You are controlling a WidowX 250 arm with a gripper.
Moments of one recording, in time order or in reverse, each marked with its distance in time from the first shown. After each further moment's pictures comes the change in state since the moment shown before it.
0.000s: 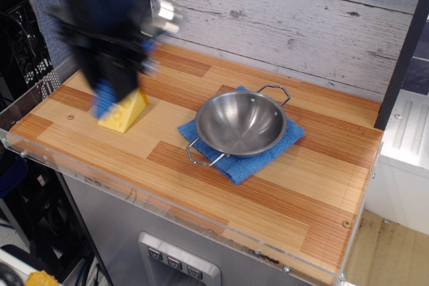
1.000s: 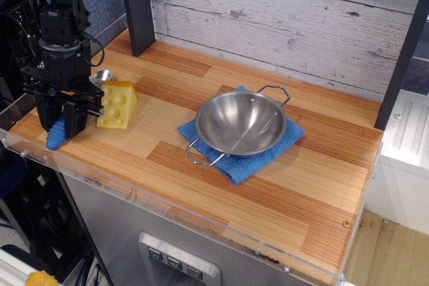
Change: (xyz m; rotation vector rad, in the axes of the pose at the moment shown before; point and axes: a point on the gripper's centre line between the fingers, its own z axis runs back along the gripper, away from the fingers) arm -0.015 0.136 -0.111 0.131 0.259 0.287
